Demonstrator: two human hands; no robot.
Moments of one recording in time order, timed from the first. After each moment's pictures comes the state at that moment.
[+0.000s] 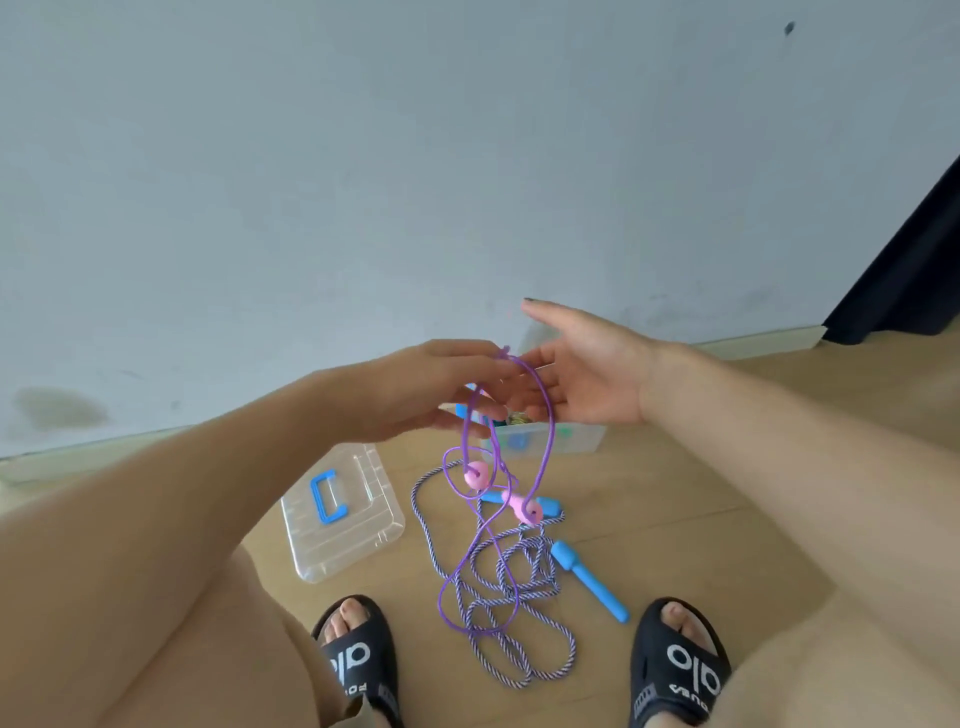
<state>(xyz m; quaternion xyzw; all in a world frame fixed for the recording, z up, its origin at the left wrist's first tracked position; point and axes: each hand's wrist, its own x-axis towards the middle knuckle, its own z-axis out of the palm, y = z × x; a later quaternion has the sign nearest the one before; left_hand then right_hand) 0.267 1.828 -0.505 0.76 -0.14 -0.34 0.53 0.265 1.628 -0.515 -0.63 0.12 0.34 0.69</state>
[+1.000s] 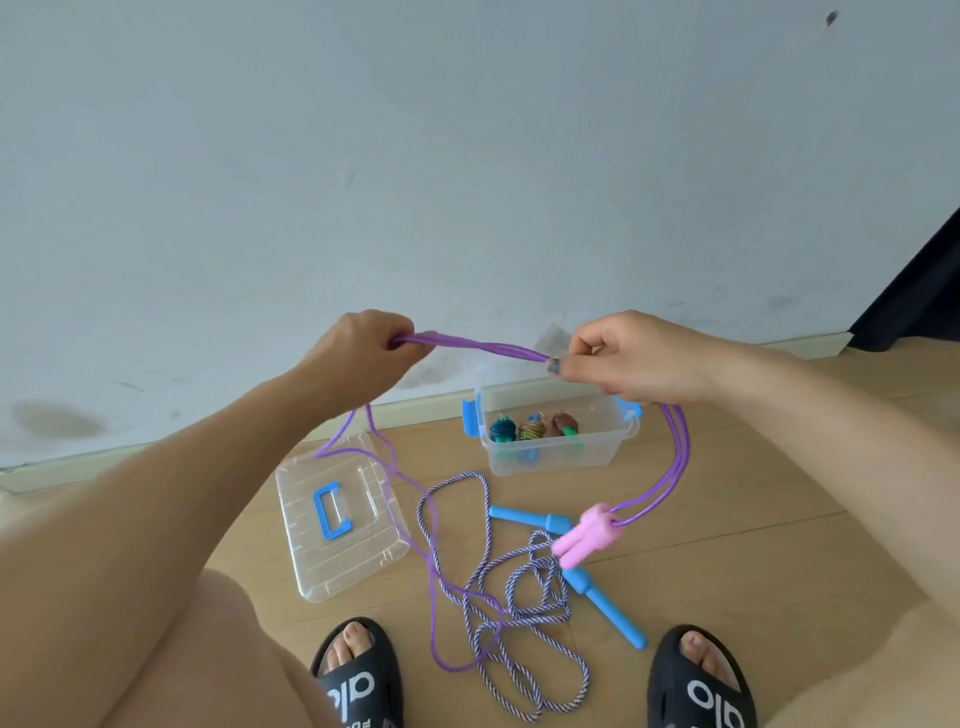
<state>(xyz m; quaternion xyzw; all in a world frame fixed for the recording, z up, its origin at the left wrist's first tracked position) 0.340 1.871 -0.522 0.96 -0.12 -0.02 0.26 0.283 1.596 -0.496 -0.92 -0.05 0.16 0.36</state>
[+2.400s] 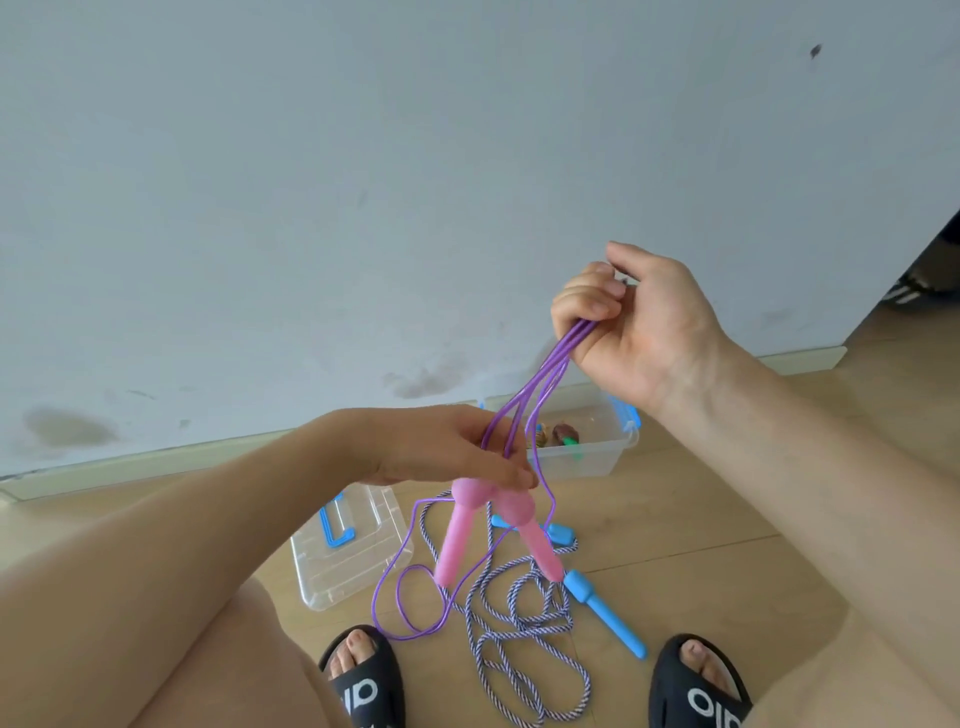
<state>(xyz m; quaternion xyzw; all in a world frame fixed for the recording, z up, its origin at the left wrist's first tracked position) 0.275 1.836 -0.506 0.78 -0.26 -0.43 0.36 0.280 1.642 -0.459 -0.20 0.14 0.09 0.96</state>
